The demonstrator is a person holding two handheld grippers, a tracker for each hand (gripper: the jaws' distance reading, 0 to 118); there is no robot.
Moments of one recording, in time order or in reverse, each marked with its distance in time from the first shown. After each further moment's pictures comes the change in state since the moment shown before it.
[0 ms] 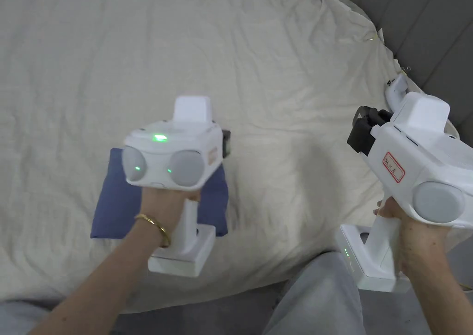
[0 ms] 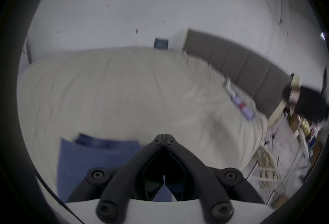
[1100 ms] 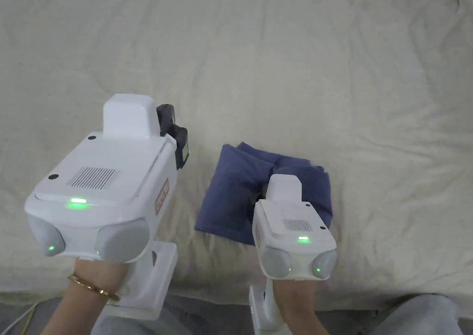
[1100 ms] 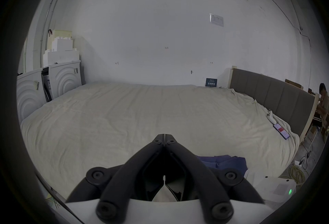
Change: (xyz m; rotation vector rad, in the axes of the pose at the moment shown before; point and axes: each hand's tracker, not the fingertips) left arm -0.134 -0.017 0.125 0.215 0.363 -0.034; right arm -0.244 -0.186 -0.084 -0.288 0.262 0.152
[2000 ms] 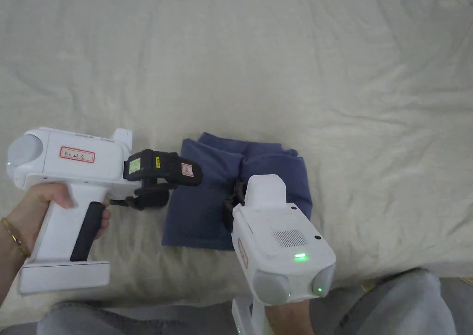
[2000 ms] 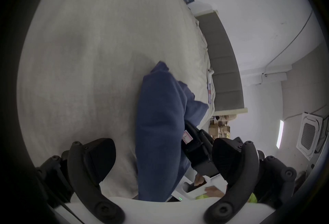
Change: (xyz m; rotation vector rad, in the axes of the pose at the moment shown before) left arm -0.077 -0.096 -0.196 -0.981 -0.898 0.582; right arm 0.007 0.005 0.005 -0.014 0.030 -0.059
